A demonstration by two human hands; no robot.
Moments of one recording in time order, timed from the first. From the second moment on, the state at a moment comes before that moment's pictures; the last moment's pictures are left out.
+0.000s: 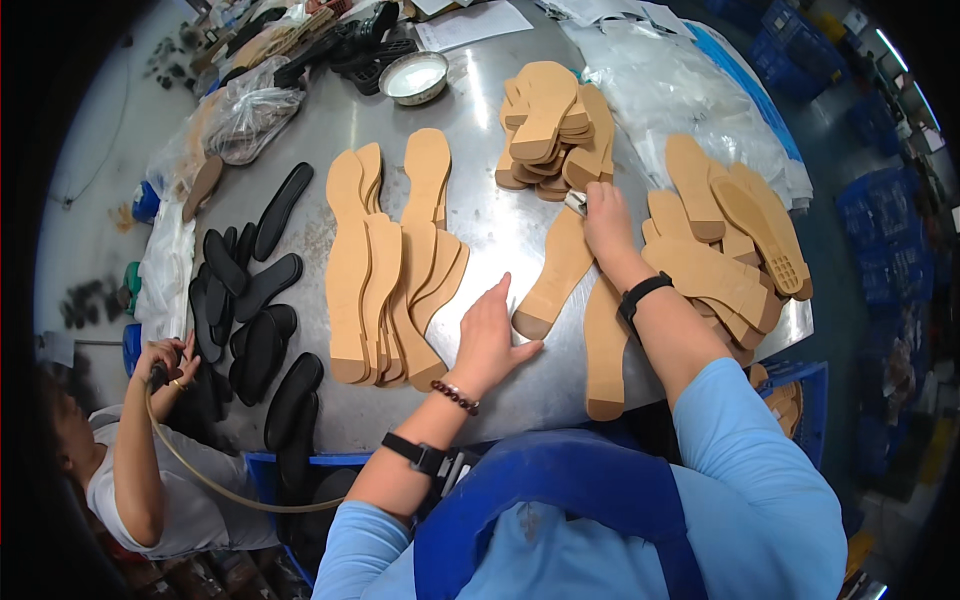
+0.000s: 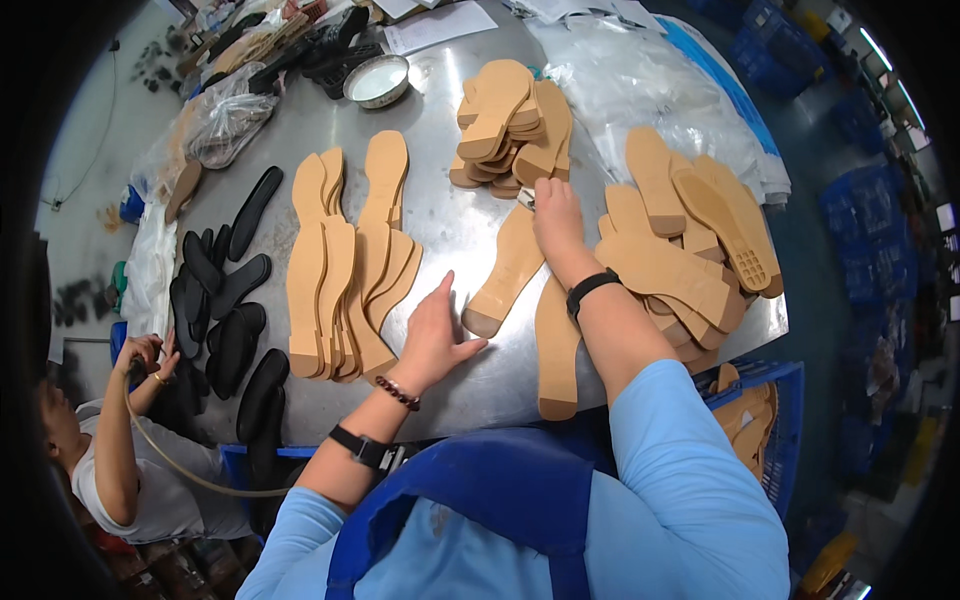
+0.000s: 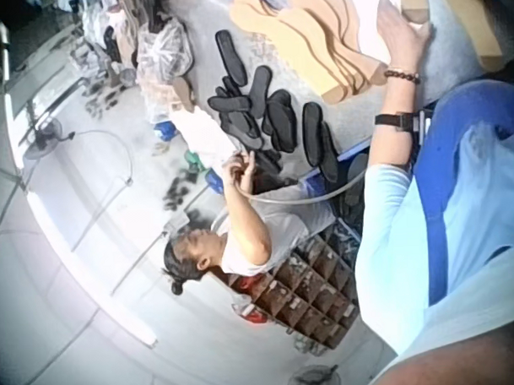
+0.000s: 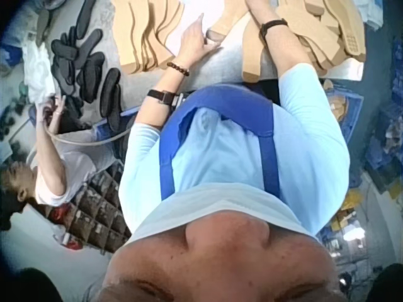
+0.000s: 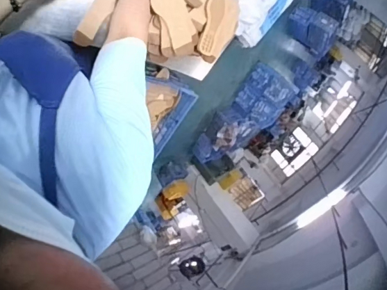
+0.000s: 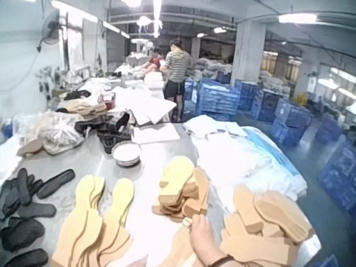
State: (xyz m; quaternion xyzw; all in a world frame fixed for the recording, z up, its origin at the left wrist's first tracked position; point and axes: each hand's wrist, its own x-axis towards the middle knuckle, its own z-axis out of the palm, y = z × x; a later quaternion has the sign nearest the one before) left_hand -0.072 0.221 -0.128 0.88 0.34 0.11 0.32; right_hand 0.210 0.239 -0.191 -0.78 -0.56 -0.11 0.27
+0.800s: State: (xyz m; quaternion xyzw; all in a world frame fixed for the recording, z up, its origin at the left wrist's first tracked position) left_hand 0.043 0.342 0.044 0.89 0.24 0.33 0.20; right_hand 0.199 0.120 -0.129 -0.79 -0.19 0.12 0.57
